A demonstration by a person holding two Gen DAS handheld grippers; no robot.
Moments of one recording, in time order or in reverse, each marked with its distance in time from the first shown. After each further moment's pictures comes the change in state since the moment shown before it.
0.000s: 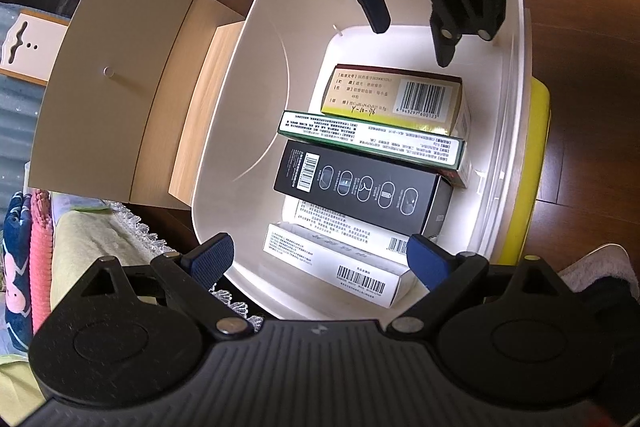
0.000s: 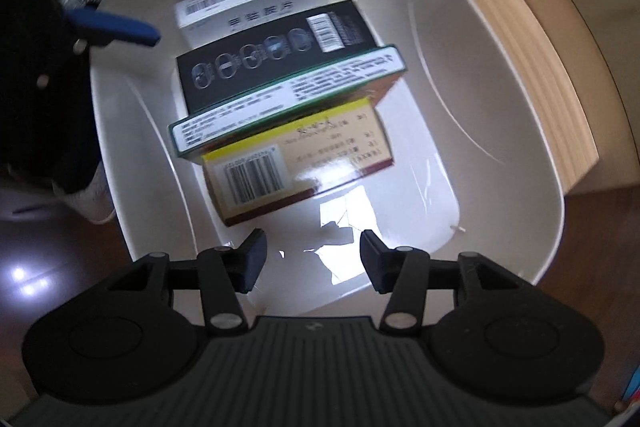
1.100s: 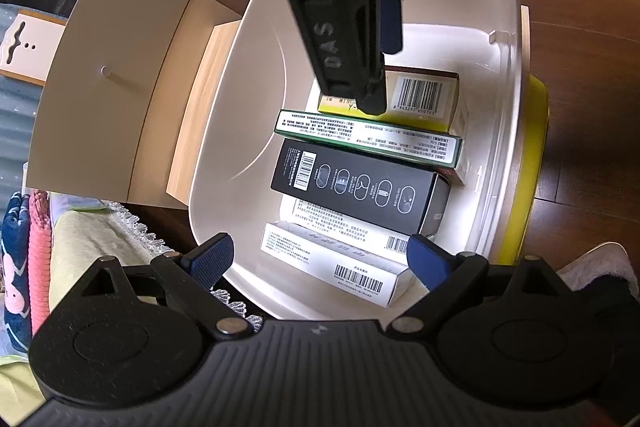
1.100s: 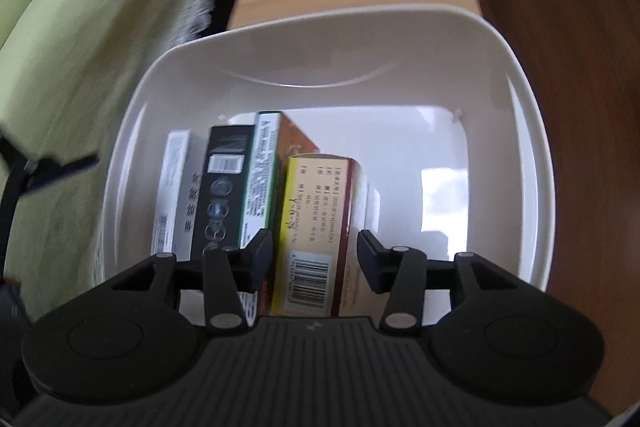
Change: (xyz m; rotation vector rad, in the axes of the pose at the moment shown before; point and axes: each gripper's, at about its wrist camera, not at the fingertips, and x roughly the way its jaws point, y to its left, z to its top) left arm 0.000 -0.001 -0.001 0.003 0.000 -0.004; right arm -0.011 -0.031 -0.029 1.073 -0.247 0.119
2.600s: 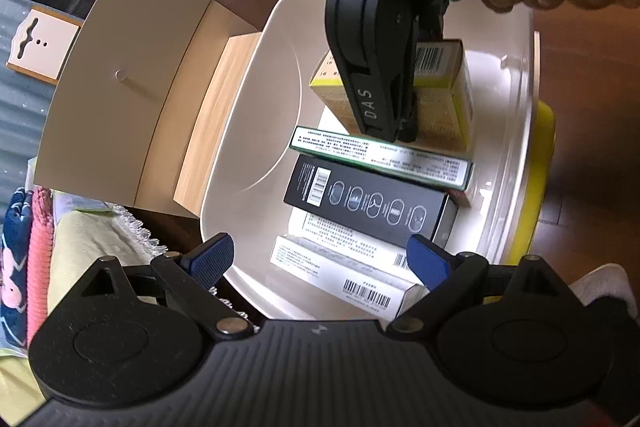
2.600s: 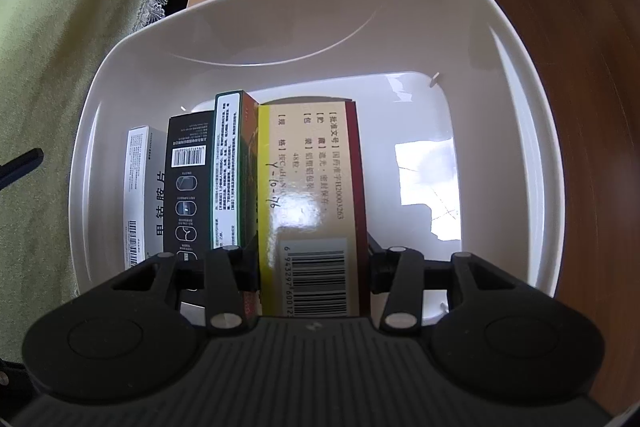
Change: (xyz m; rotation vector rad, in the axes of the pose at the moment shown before) left arm -0.004 0.007 0.000 -0.041 -0.041 0.015; right arm 0.024 -0.007 -0.005 0.182 0.051 -0.076
